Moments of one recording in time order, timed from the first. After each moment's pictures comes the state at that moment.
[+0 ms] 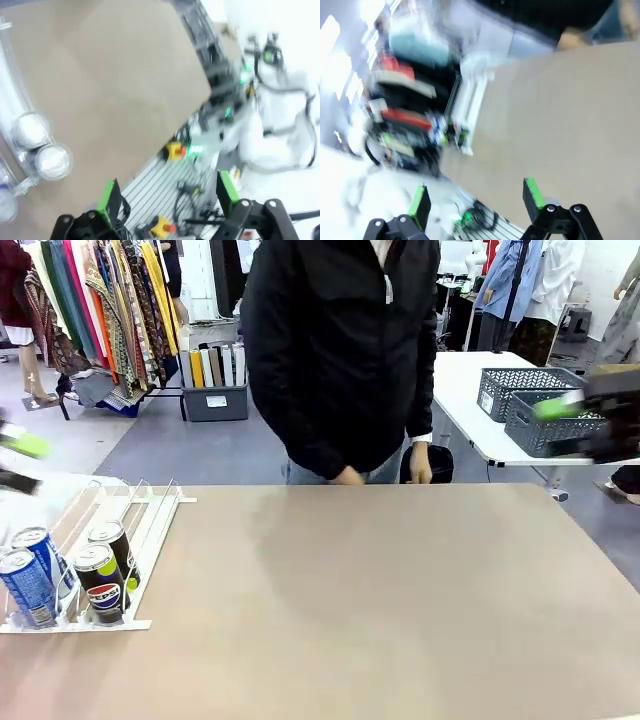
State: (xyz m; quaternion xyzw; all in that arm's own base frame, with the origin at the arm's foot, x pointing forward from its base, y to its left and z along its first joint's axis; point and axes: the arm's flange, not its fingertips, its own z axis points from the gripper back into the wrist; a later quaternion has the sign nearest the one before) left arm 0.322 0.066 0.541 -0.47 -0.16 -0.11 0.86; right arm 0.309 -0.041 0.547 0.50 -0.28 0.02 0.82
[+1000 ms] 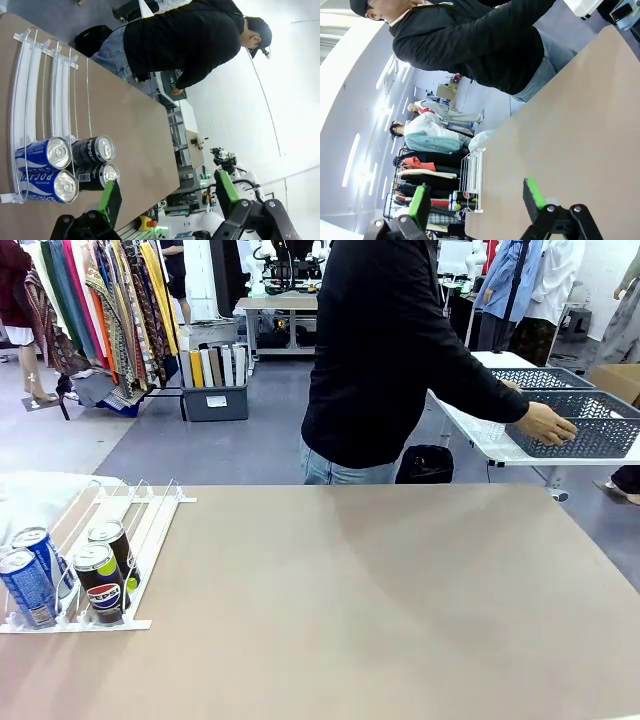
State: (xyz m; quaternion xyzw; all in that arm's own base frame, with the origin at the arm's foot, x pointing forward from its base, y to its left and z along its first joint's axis) left arm 0.290 0.208 0.486 -0.57 -0.28 0.11 0.77; right arm 0.267 -0.203 0.485 0.54 -0.35 -0.18 0.74
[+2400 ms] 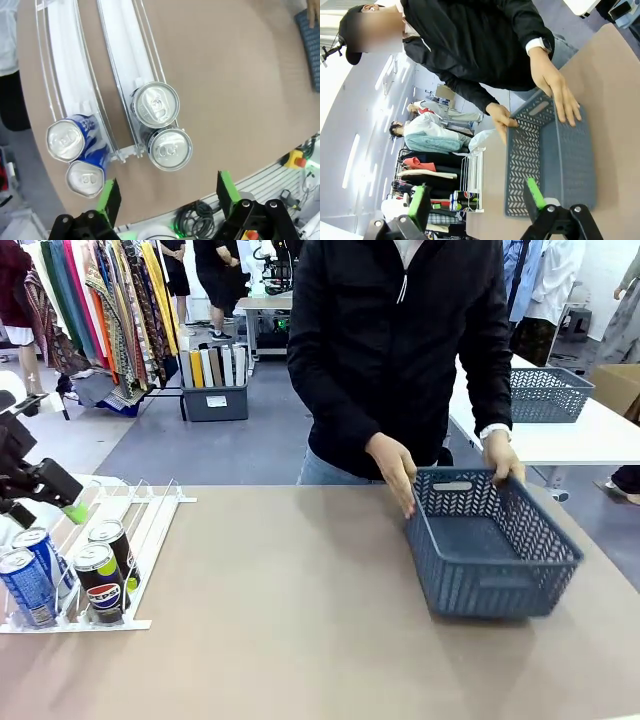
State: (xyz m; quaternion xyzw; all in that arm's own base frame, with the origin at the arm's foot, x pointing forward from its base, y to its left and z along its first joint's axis) left arm 0.351 -0.009 0.505 -0.12 -0.12 -0.09 0.98; right arm 0.265 -0.204 0.488 0.54 -0.35 -0.18 0.74
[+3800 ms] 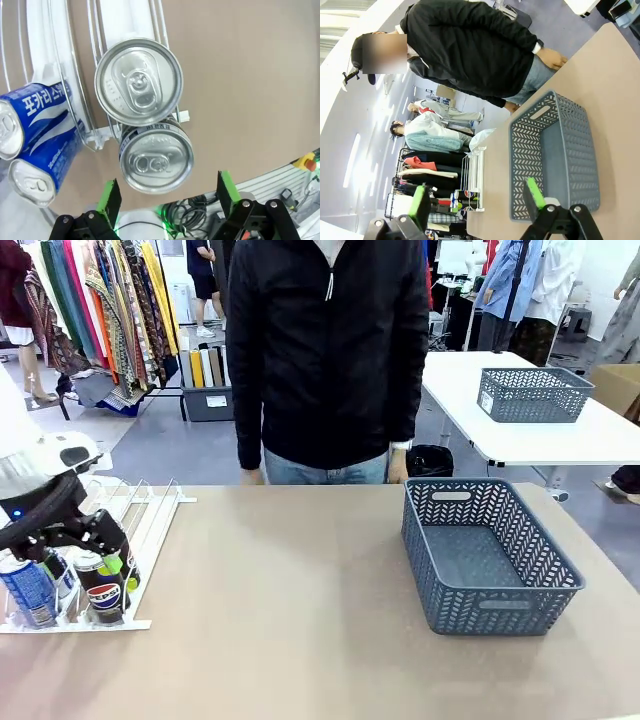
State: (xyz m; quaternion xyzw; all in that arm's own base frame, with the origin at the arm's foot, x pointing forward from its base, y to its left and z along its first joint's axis) left arm 0.360 -0.055 0.428 -0.08 -0.02 -0.04 1.00; right arm 0.266 -0.205 0.488 0.54 -0.34 -0.18 0.74
